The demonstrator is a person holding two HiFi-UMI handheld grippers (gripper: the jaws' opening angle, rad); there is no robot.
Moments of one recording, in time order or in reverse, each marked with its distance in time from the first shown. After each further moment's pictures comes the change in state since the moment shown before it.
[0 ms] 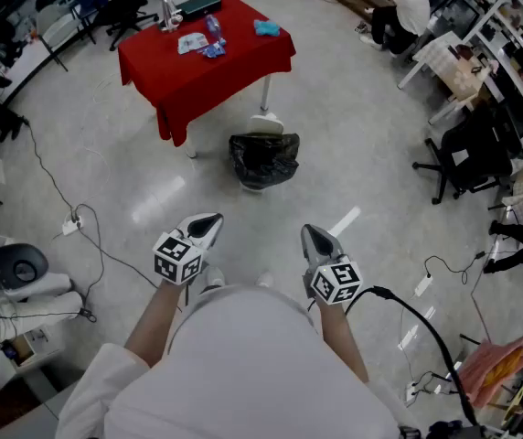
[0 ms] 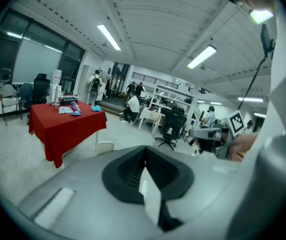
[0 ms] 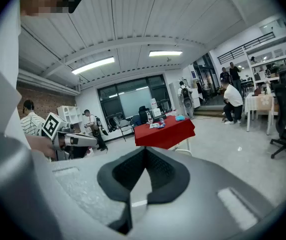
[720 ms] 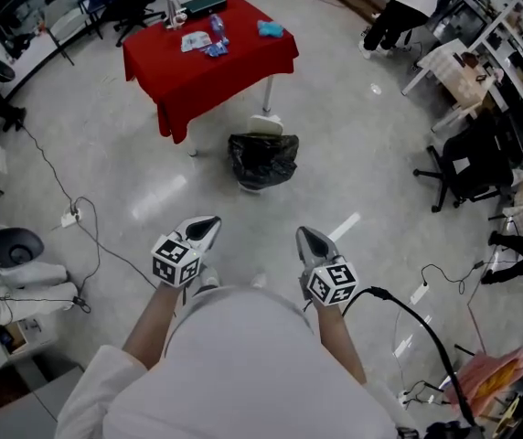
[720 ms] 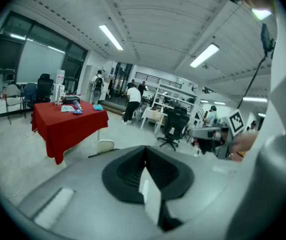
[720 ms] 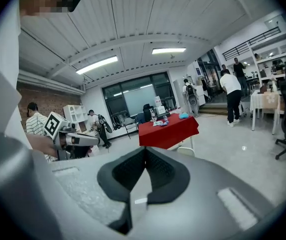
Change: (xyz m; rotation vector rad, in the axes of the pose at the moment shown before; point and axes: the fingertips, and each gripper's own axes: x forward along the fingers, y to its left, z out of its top) left arm 0.007 -0.024 -0.010 -0.017 0.004 0.037; right arm -0.011 -0.011 -0.007 -0.005 0.025 0.060
